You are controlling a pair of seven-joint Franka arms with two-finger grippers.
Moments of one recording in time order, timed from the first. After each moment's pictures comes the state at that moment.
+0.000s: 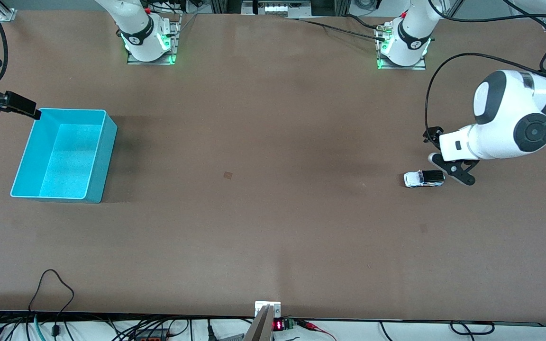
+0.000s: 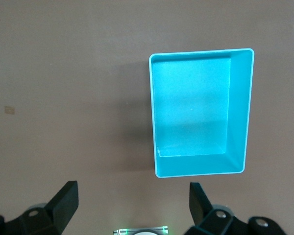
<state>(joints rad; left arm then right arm) 0.03 0.22 -0.09 -1.96 0.05 1.88 0.61 -0.02 0.06 -0.05 -1.55 -0.01 1.49 0.03</state>
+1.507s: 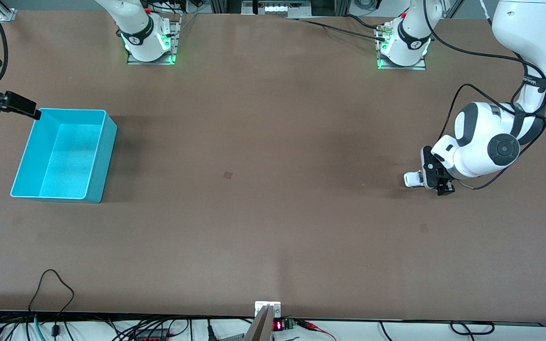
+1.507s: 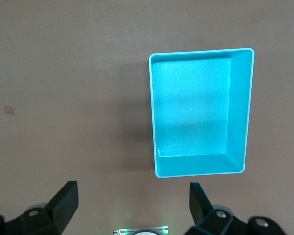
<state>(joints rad) 0.11 0.39 -0.11 -2.05 0.08 2.29 1.46 -0.02 0.06 -0.05 -1.55 -0.01 1.49 0.03</state>
